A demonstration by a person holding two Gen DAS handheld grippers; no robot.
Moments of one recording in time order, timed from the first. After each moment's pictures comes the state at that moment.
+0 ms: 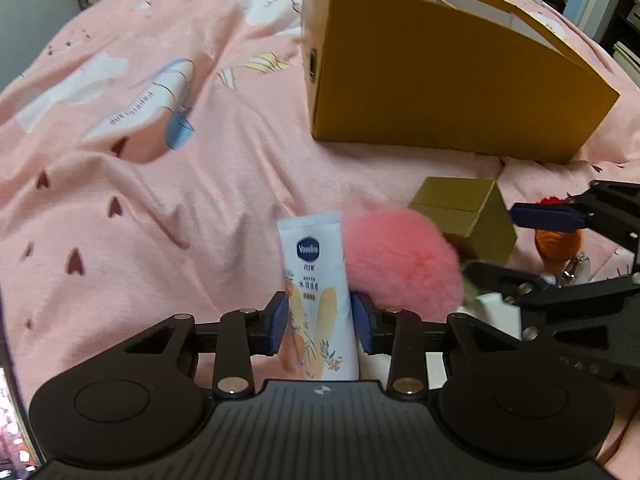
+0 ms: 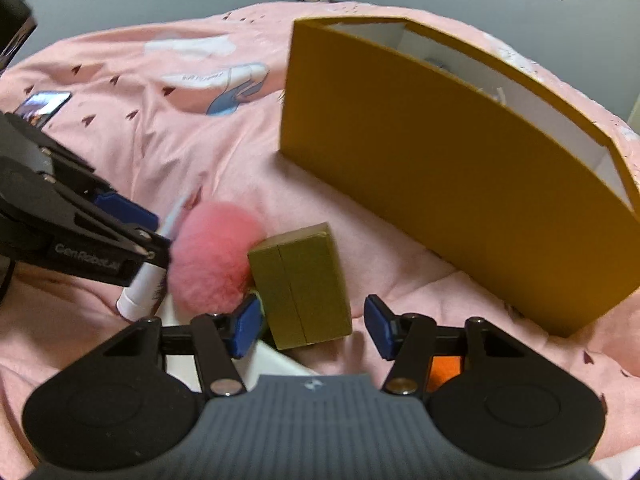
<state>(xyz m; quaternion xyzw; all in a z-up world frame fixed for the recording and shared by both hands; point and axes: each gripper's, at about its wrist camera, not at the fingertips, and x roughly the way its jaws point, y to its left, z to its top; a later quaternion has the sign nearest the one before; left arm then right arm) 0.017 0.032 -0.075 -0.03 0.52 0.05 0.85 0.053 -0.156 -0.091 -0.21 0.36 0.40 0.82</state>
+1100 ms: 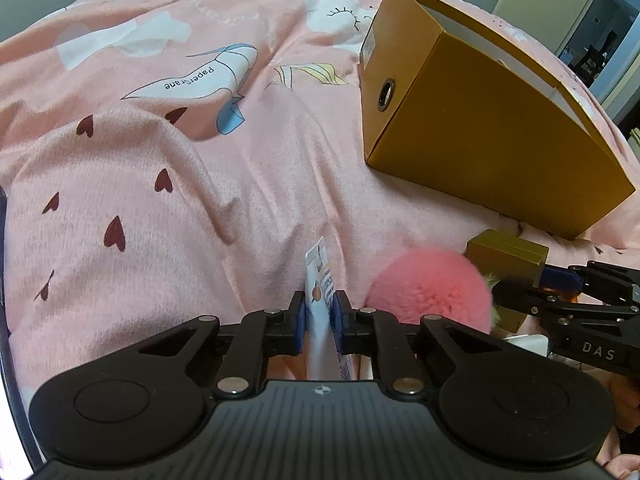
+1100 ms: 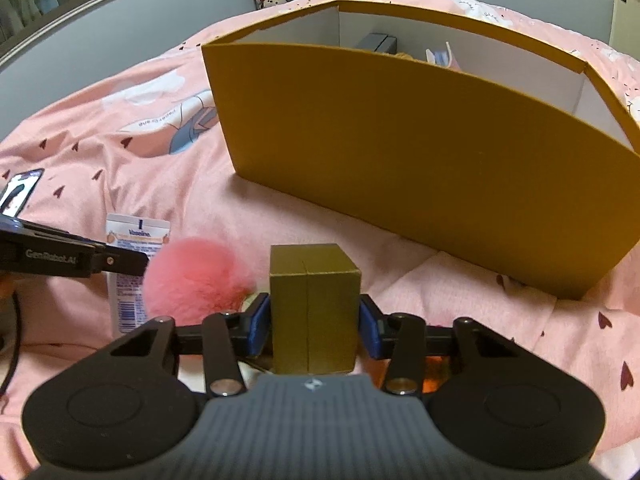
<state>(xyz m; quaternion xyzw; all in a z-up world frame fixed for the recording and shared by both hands) 0.011 0.075 -0.074 -0.16 0.49 0.07 0.85 0.092 -0.173 -0.092 -0.10 0.42 0.39 0.82</state>
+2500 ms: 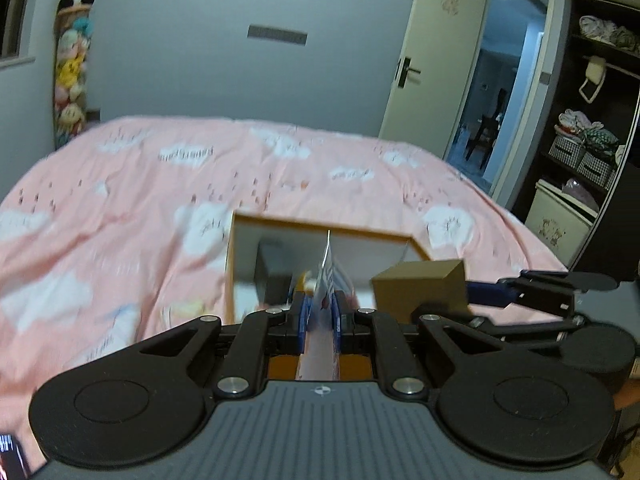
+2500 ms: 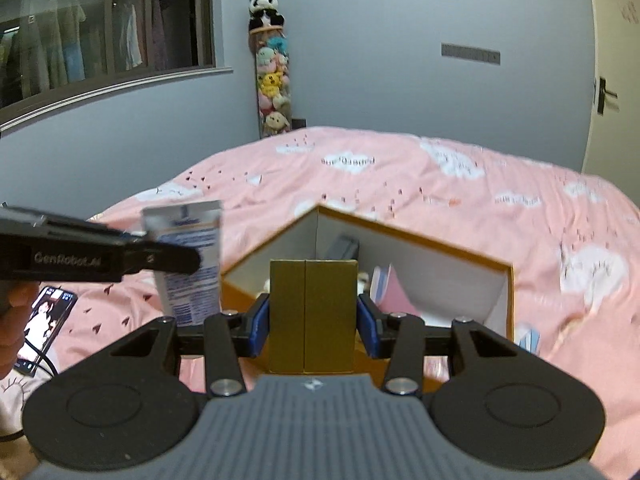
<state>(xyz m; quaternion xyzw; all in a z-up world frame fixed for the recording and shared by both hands) 0.045 0.010 0.076 -0.09 0.28 -0.03 0.96 0.093 -0.205 0.048 -0.09 0.24 0.39 0.88</state>
